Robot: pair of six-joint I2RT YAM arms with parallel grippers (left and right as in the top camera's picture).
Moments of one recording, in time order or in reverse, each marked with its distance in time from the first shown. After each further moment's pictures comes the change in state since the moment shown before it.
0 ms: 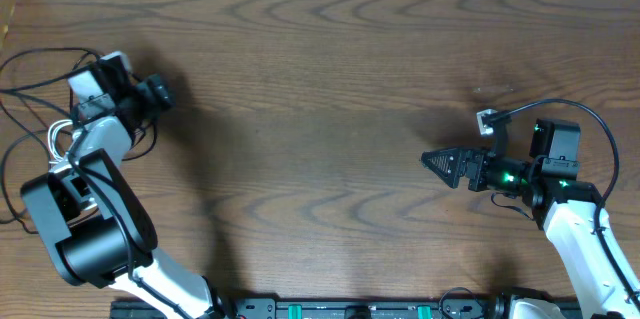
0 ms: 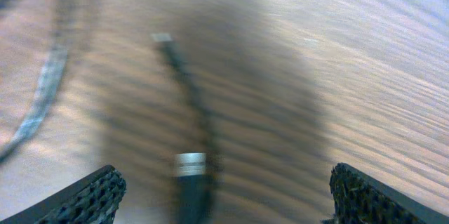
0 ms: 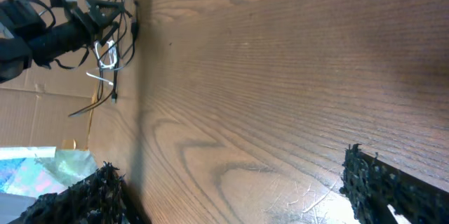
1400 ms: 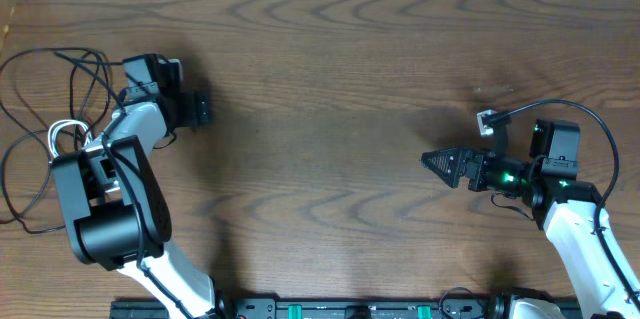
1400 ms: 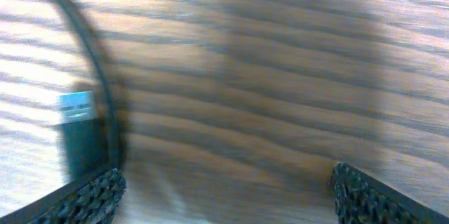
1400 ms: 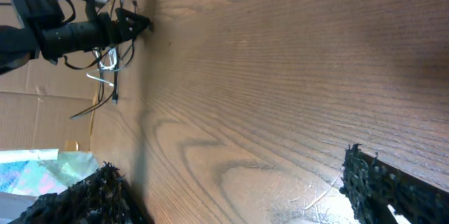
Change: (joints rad) left arm -0.167 0.054 0.024 -0.204 -0.260 0.158; right arm 0.000 0.000 0.000 -0.009 0.003 0.016
